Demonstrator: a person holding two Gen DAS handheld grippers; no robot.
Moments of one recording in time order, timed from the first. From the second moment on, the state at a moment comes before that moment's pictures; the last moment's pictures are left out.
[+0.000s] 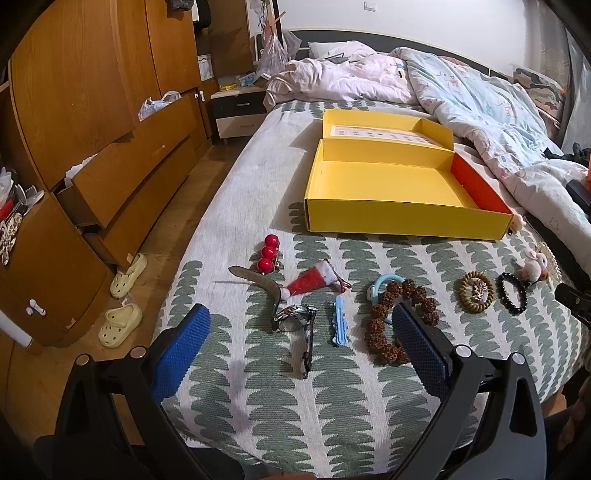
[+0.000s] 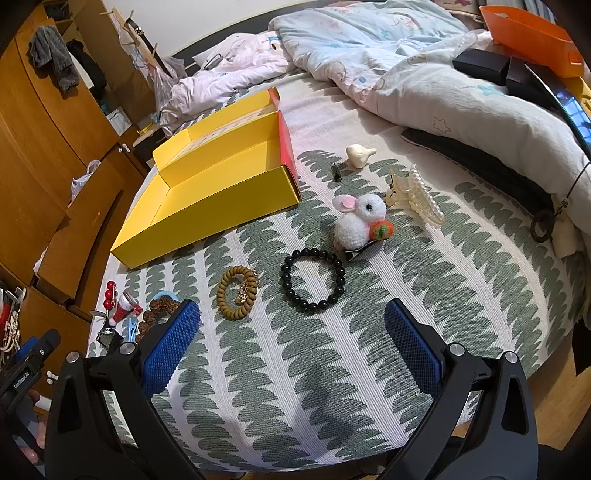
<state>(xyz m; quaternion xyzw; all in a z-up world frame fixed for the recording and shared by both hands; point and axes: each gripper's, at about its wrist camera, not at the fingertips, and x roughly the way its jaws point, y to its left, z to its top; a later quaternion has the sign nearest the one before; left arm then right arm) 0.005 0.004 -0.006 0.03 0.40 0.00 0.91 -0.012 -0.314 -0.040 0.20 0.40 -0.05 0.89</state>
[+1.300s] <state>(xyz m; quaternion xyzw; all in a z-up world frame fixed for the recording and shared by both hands) 0.057 0.052 -0.068 0.03 0.44 -0.01 0.90 0.008 -0.343 -0.045 0.08 0.33 -0.05 0.94</state>
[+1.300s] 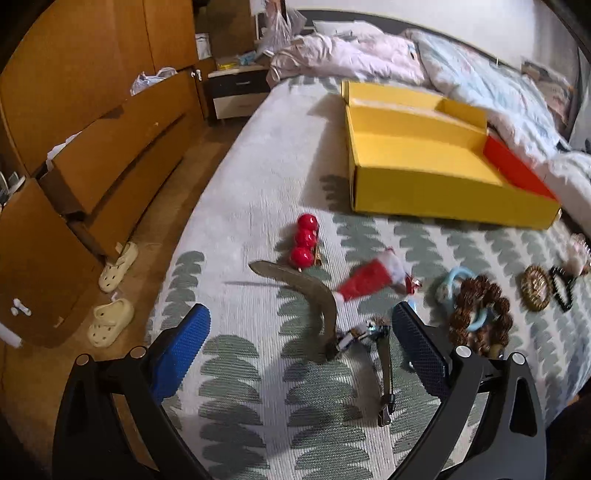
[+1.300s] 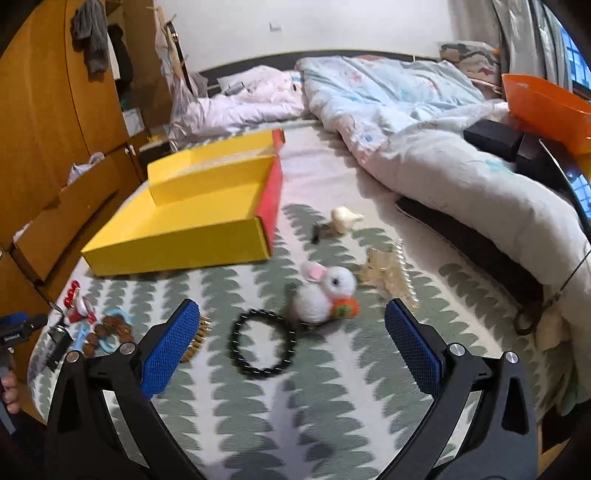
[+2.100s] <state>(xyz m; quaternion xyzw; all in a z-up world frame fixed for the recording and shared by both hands) 0.063 0.063 -0.078 -0.01 0.46 0.00 0.89 0.067 -0.331 -0.063 -0.01 0.38 0.03 0.93</state>
